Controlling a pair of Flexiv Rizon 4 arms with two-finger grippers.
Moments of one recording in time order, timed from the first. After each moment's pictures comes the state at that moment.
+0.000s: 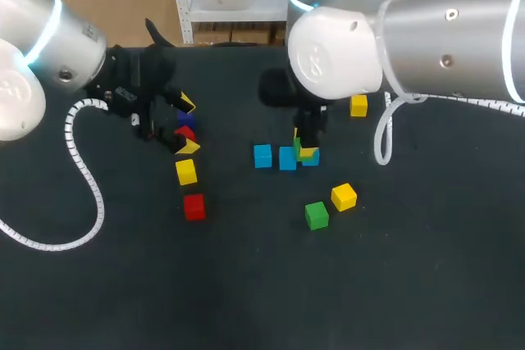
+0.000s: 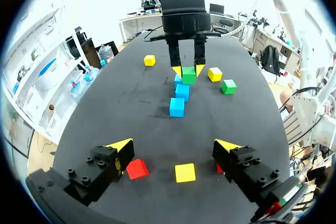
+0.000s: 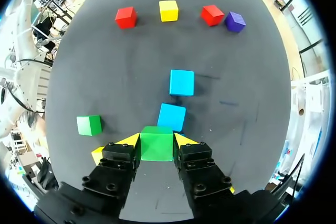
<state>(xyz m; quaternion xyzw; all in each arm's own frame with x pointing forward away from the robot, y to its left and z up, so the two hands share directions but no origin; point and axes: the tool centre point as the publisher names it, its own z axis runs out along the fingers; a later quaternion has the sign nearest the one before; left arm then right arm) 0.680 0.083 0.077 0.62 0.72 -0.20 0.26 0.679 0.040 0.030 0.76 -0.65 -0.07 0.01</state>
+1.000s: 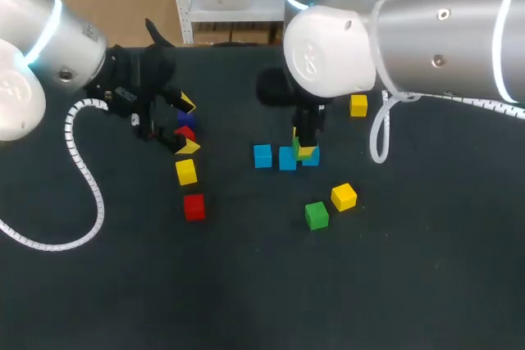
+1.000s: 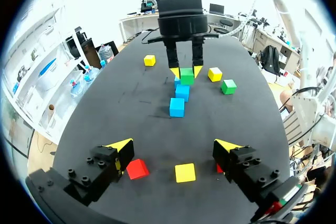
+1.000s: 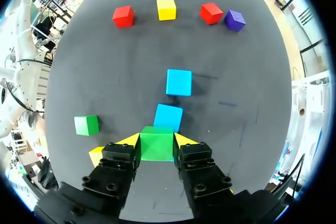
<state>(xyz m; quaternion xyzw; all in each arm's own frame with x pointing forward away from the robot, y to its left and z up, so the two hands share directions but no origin) 0.680 0.083 0.077 0.62 0.72 -0.20 0.26 0.684 0.041 0.027 0.75 -0.65 -0.07 0.01</state>
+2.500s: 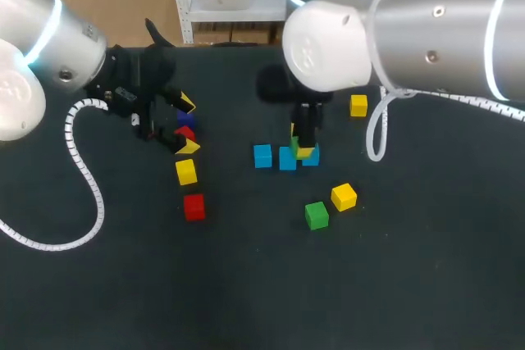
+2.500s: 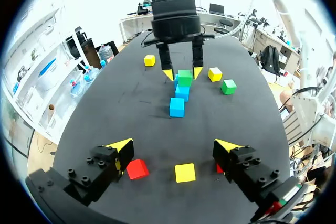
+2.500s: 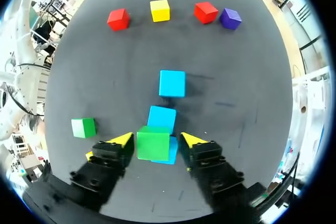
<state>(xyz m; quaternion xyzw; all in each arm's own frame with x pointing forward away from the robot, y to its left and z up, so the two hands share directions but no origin) 0.680 0.083 0.077 0.62 0.72 -0.20 0.26 0.691 0.043 0.024 0.75 -0.66 -0.08 0.01</state>
